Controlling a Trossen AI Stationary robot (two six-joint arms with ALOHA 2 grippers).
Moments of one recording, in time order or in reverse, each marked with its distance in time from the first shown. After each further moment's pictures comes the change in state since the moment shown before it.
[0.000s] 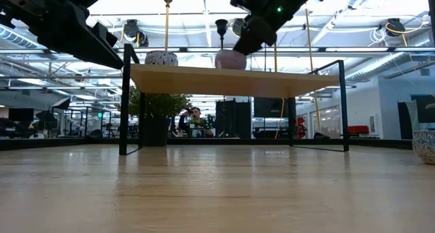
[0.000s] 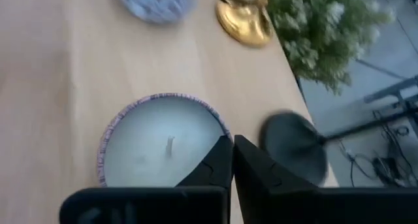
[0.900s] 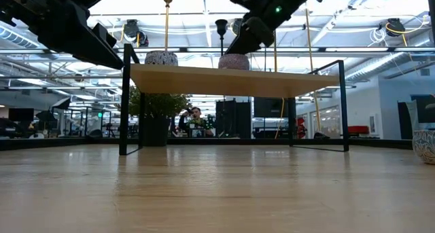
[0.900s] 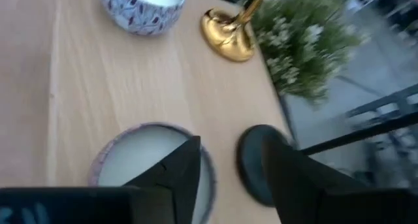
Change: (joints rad) left arm 0.000 0.000 0.000 0.000 0.000 -0.038; right arm -0.017 -0.006 -0.007 0.051 -0.002 -0.076
